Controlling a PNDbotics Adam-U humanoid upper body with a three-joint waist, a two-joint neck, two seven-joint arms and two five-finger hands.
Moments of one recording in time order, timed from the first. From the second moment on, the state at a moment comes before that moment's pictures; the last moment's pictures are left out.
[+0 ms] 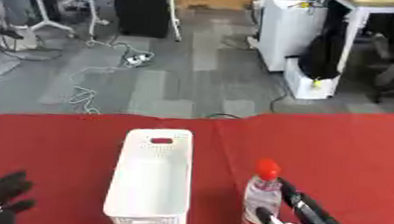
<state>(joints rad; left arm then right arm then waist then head) -0.07 0.24 -0.13 -1.94 -0.15 -0.20 0.34 -0.36 -0.22 -0.04 -1.52 0.34 -0.24 0.49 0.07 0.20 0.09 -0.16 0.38</state>
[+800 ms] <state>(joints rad) -0.07 0.24 -0.13 -1.94 -0.15 -0.20 0.33 -0.36 -0.21 -0.04 -1.51 0.35 -0.24 0.43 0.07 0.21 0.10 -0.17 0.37</state>
